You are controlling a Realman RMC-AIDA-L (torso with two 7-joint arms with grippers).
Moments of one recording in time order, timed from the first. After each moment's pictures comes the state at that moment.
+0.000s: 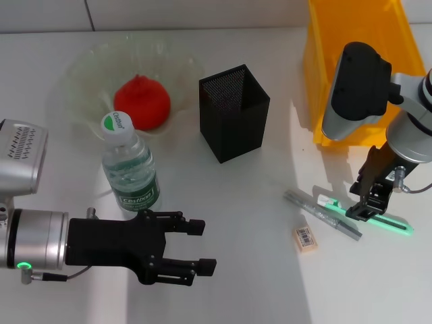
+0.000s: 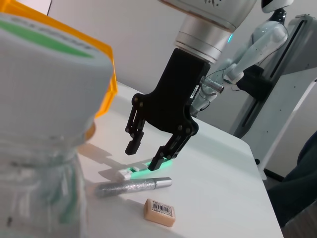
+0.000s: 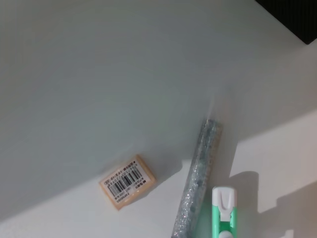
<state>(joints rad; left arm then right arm) -0.44 -2.07 1.00 0.52 1.92 1.65 -1.32 0.71 2.08 -1.48 -1.17 -2.73 -1.63 2.23</state>
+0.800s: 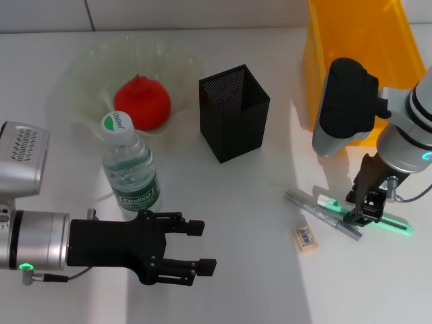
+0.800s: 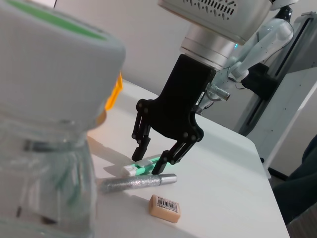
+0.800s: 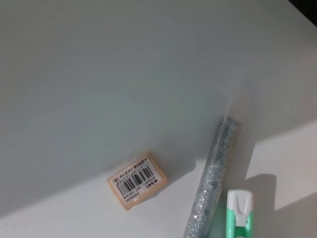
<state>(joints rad) -0.45 -2.07 1.00 0.51 1.93 1.63 -1.31 0.70 2.09 -1.56 -1.16 -2.72 -1.60 2.25</state>
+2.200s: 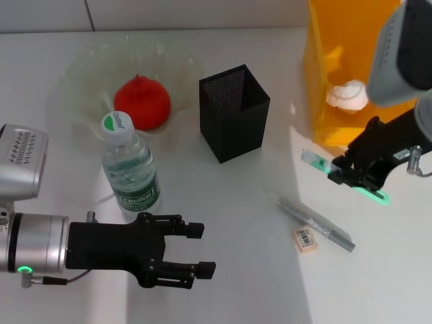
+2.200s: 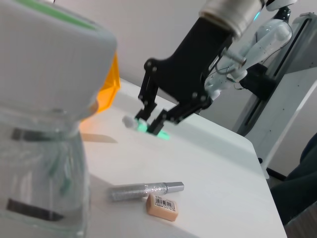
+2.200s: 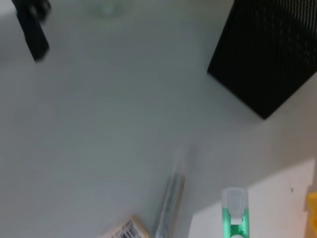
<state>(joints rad) -0.44 -2.07 1.00 0.50 1.93 1.63 -1.31 0.52 2.08 -1.39 -1.51 -2.57 -1.65 2.18</state>
